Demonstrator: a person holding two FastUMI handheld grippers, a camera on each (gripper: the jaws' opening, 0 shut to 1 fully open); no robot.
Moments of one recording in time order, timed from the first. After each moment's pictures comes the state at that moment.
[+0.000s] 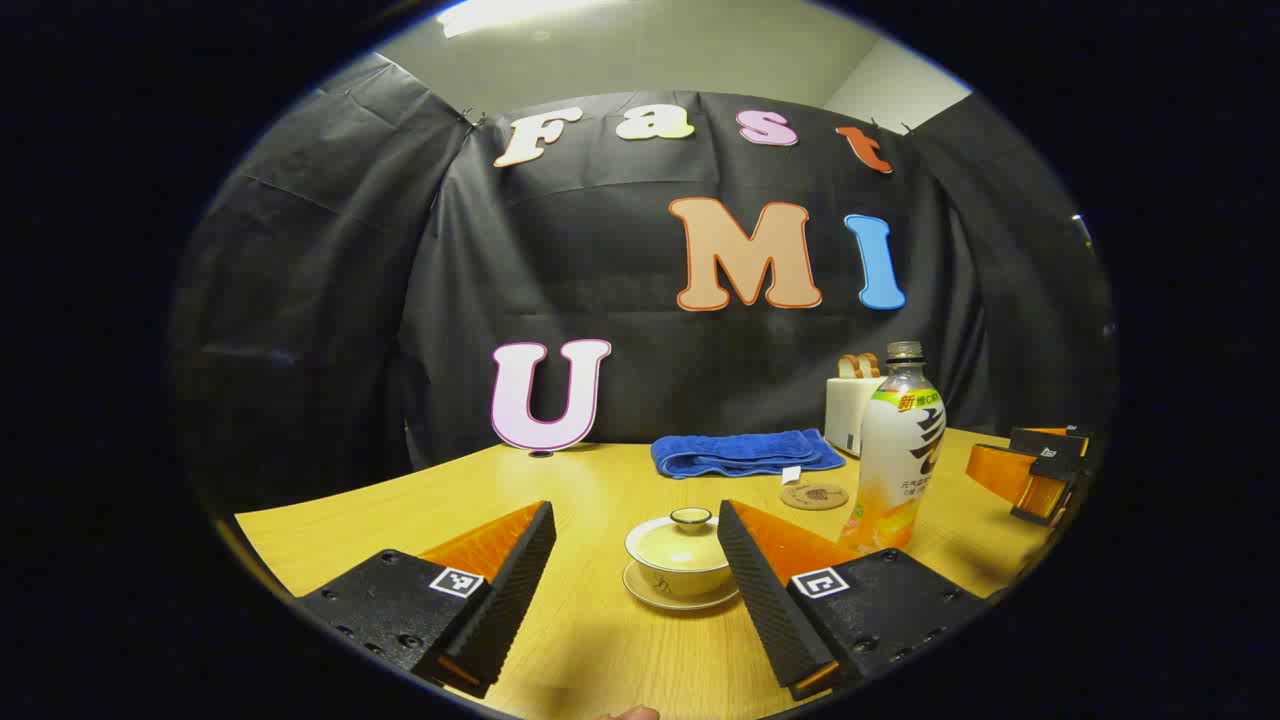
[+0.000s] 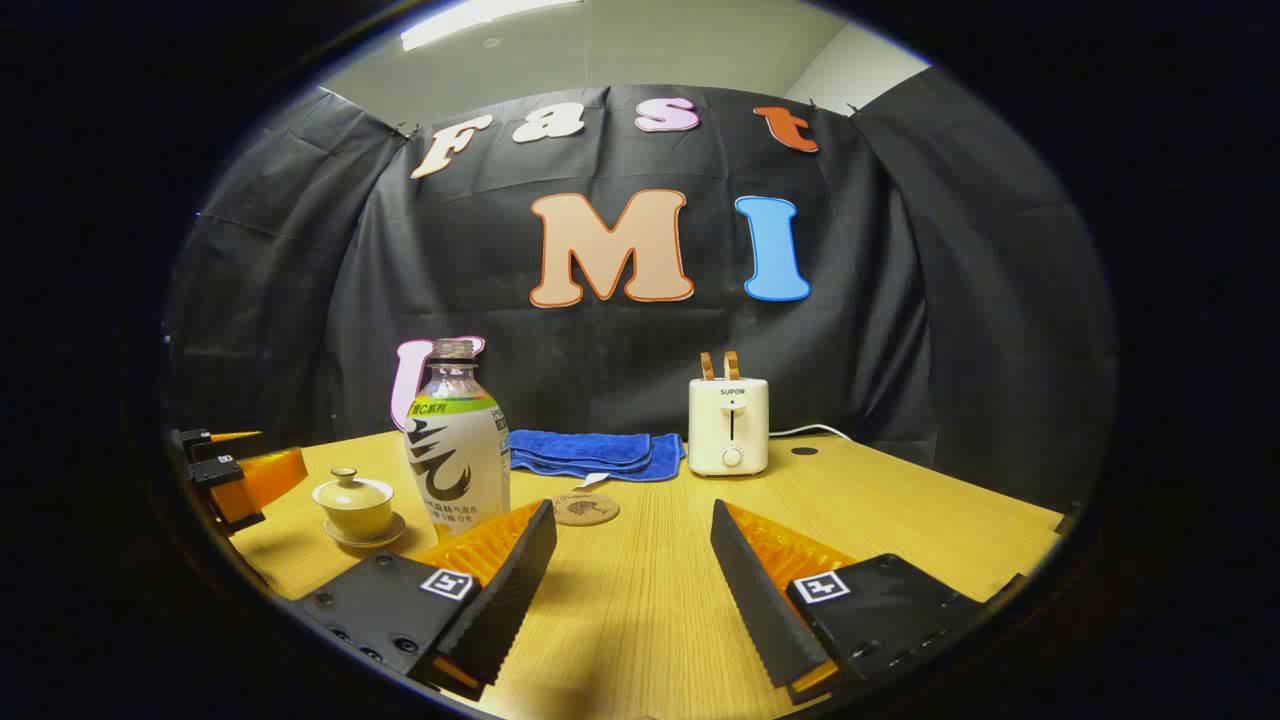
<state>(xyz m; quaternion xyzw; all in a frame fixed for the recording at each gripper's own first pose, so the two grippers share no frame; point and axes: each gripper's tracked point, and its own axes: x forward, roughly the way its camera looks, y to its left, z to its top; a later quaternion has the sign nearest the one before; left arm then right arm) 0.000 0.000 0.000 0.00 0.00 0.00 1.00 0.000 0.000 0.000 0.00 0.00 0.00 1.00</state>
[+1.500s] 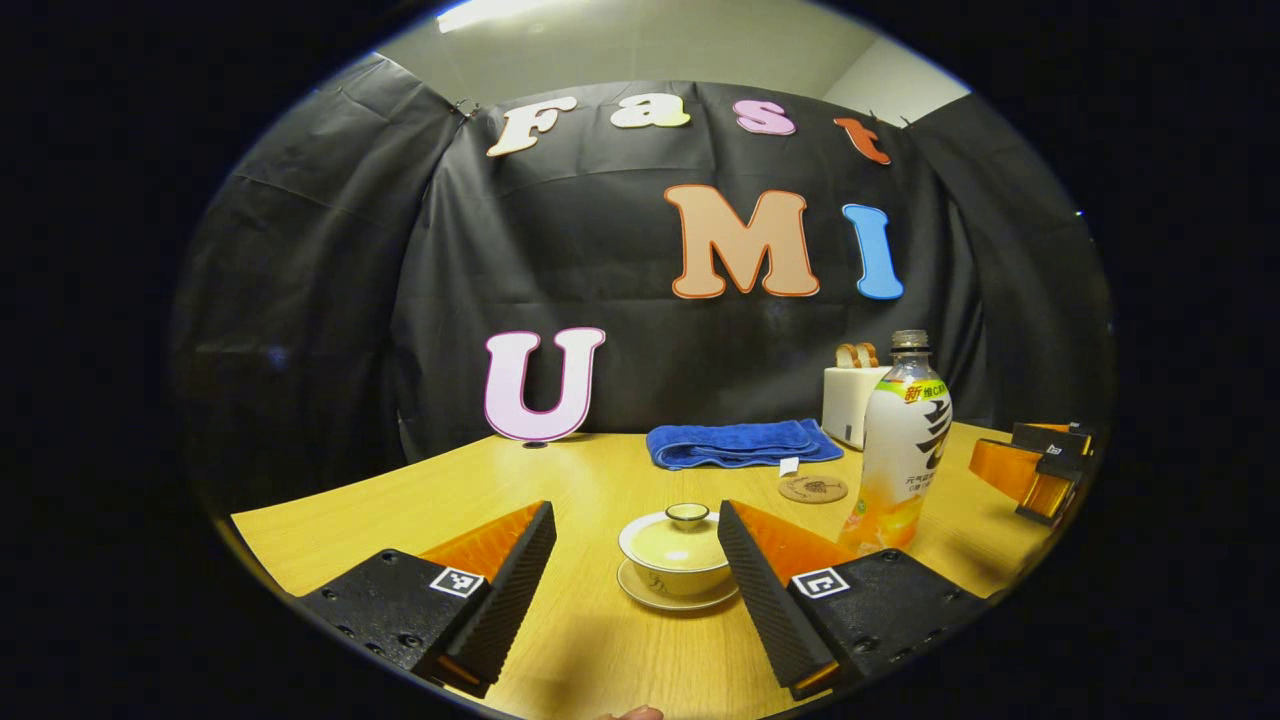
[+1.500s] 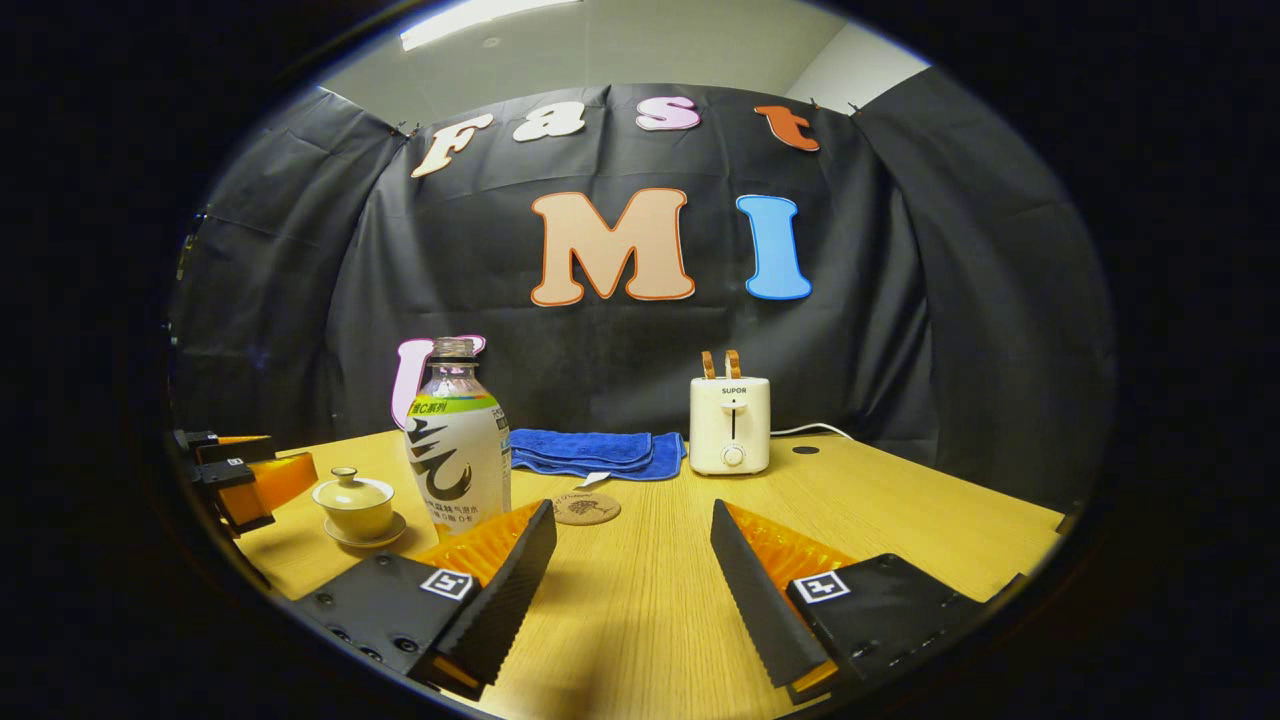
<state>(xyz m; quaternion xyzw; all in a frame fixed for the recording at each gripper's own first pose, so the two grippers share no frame) 0.011 -0.012 -0.009 0.00 0.01 -0.02 1.00 0.002 0.000 -0.002 0.00 0.00 0.00 1.00</state>
